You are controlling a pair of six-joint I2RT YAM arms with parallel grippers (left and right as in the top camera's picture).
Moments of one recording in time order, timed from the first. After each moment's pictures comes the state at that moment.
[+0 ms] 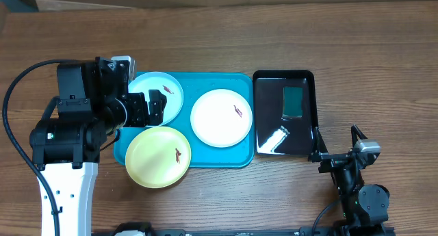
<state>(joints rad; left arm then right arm) 0.03 1.19 1.38 -1.12 0.27 -0.05 0.16 0.01 0.02 -0.03 0.05 0.17</state>
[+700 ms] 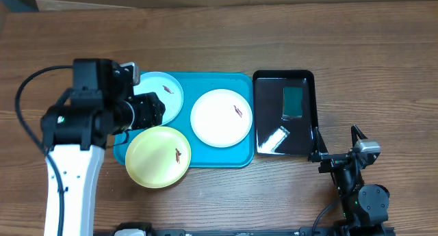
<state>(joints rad) -0.01 1.27 1.38 -1.22 0.25 -0.21 0.16 0.01 0.02 -0.03 0.05 0.17</state>
